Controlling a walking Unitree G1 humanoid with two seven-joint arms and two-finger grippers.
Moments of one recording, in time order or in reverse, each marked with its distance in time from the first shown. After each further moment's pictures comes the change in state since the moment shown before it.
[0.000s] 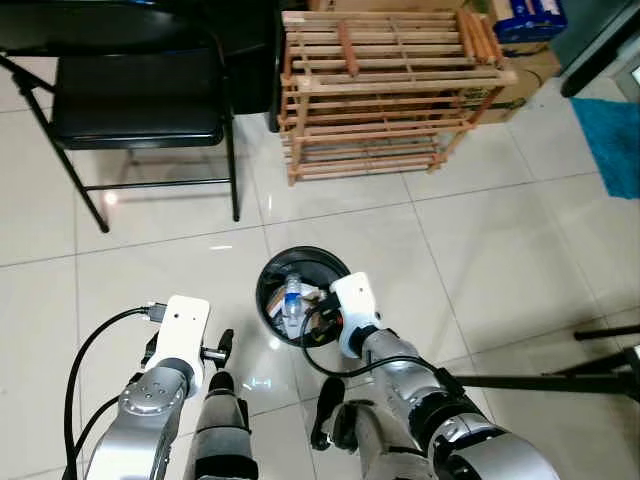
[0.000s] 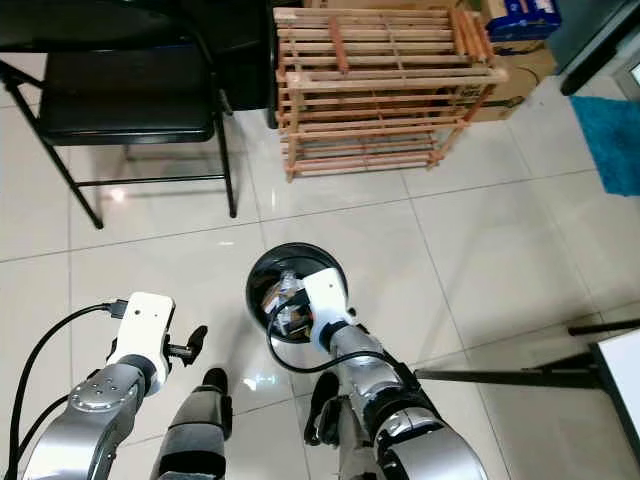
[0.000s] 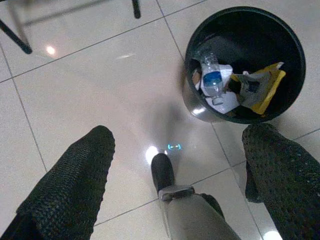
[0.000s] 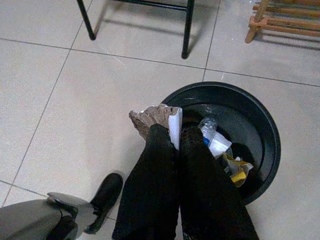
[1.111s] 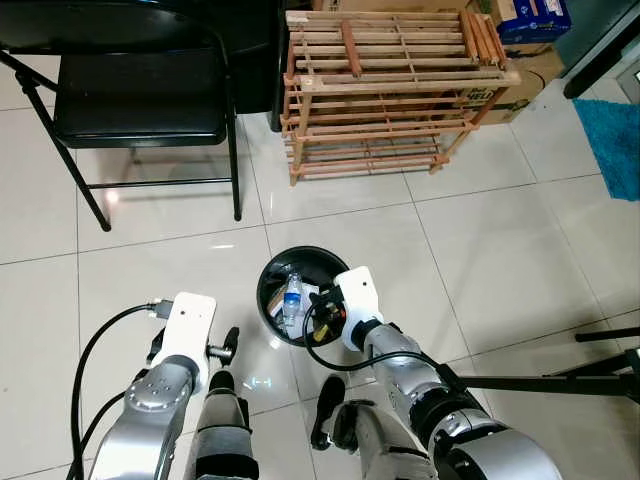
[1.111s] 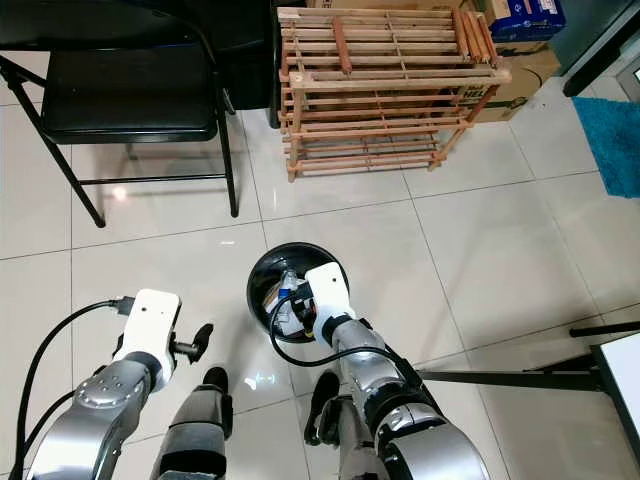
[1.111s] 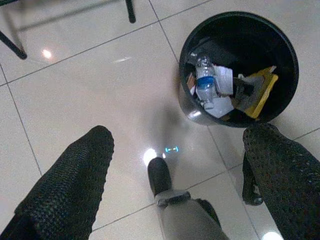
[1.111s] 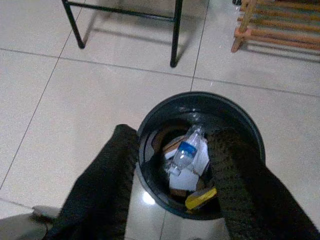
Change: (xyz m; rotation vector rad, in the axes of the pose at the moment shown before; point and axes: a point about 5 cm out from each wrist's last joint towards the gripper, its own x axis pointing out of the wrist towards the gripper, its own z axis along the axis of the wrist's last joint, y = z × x) left arm 0.004 -0.007 0.006 0.004 -0.017 -0.024; right arm 0.000 -0.010 0.007 -0.014 -0.040 -0.056
